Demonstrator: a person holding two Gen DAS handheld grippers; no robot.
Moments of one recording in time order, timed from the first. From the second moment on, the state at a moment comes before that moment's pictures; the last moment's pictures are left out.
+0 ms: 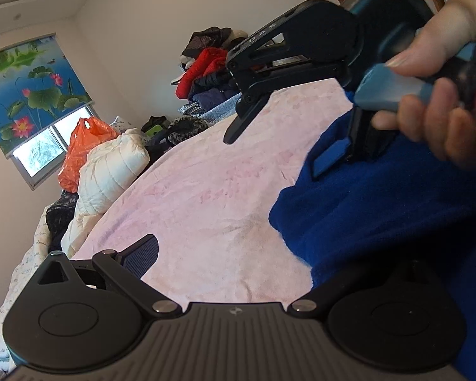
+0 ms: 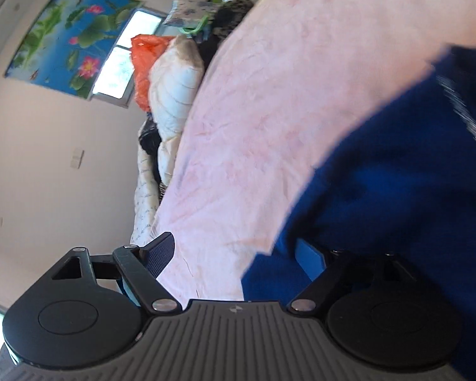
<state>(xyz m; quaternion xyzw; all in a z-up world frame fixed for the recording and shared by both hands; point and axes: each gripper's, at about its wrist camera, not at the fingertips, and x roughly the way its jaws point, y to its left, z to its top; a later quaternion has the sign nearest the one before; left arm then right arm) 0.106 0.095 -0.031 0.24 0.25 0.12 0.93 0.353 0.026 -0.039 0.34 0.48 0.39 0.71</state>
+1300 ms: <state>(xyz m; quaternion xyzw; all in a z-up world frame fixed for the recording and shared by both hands) 0.106 0.089 -0.029 0.35 0.20 0.04 0.92 0.231 -0.291 -0.029 0.28 0.35 0.13 0.88</state>
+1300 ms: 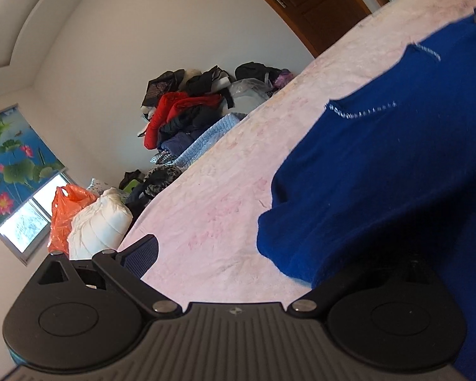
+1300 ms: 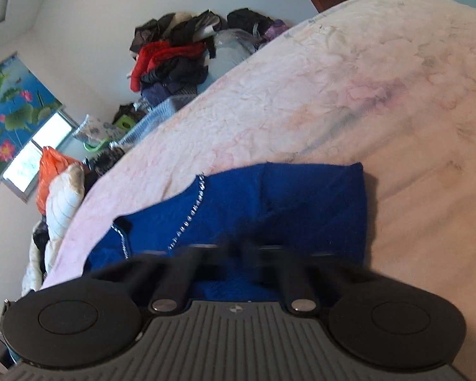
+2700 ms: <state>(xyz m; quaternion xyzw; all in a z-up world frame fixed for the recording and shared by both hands) 0.111 0.095 -0.019 0.25 0.26 -0.01 0.93 0.189 -0.217 0.008 0.04 0.33 0.10 0.94</state>
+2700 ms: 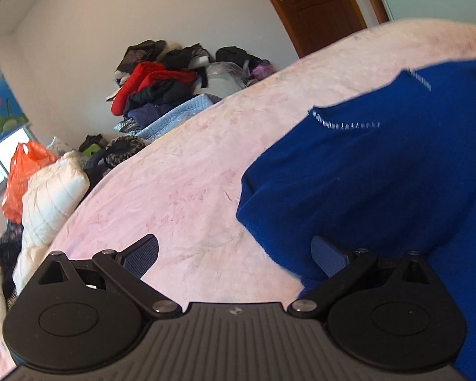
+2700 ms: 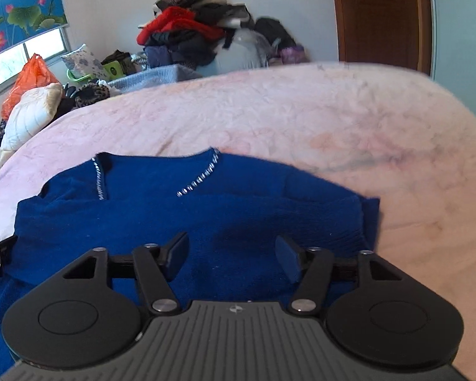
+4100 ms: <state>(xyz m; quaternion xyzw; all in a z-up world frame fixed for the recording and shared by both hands) -0.016 0.059 -0.006 0.05 0.36 -0.04 0.93 -0.022 -0.242 0.026 0.12 0.36 0.18 0.91</state>
